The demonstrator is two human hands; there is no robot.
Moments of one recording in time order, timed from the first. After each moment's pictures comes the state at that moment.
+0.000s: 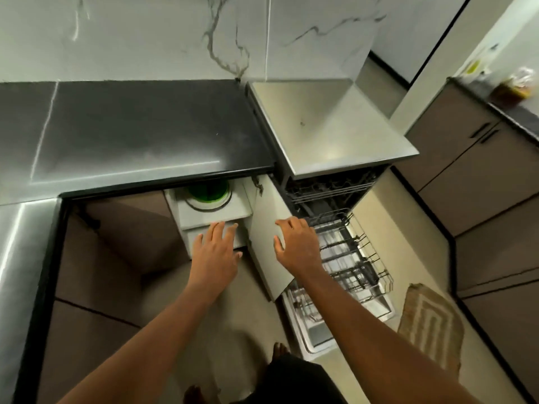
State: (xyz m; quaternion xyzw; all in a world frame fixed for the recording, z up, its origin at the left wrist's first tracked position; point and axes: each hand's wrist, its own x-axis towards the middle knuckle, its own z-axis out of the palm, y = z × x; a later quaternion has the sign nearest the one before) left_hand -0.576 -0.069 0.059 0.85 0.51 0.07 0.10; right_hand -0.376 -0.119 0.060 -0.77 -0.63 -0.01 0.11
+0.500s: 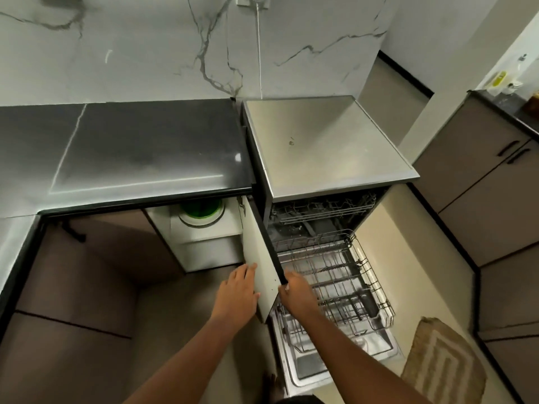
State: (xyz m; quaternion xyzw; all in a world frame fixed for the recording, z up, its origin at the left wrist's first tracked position) left_hand -0.417 -0.119 0.038 0.82 0.52 -0.01 0.23; right_hand -0.250 -0.155 -0.004 -0.80 -0.50 0.30 0.13
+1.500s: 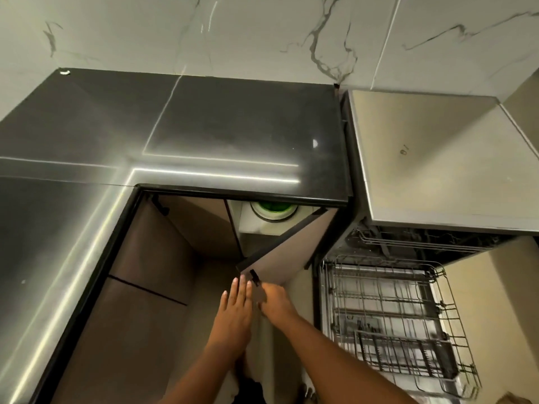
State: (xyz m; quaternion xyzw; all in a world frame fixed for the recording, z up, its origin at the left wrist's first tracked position) left_hand -0.561 -0.084 -0.034 0.77 0.61 -0.14 0.15; right_hand -0.435 -0.034 -0.050 -0.66 -0.59 0.47 0.04
